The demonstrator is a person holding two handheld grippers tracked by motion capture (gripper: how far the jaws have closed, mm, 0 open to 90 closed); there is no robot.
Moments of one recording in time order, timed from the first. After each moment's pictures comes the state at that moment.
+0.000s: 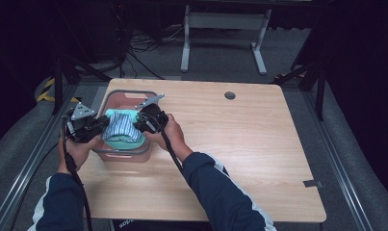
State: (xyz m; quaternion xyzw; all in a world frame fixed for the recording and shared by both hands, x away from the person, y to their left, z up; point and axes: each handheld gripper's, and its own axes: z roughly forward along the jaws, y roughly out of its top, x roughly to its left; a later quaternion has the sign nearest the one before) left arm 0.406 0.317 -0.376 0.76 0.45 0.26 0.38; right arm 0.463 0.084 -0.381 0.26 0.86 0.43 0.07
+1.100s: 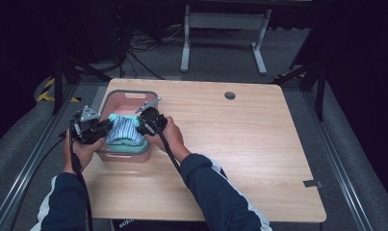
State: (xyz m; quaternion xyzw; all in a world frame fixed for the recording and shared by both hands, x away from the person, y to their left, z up) left arm 0.415 0.312 -0.396 0.78 0.46 0.26 0.35; right arm 0.471 0.090 -0.404 0.28 0.88 0.39 0.07
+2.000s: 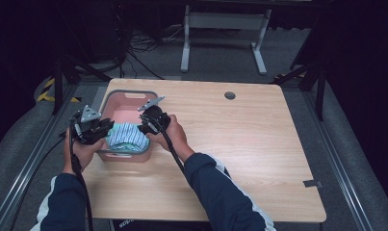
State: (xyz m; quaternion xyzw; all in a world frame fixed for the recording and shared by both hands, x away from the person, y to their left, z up) left arm 0.411 0.307 -0.390 0.78 0.45 0.27 0.35; right arm 0.469 0.080 -0.394 0.28 0.87 0.39 0.08
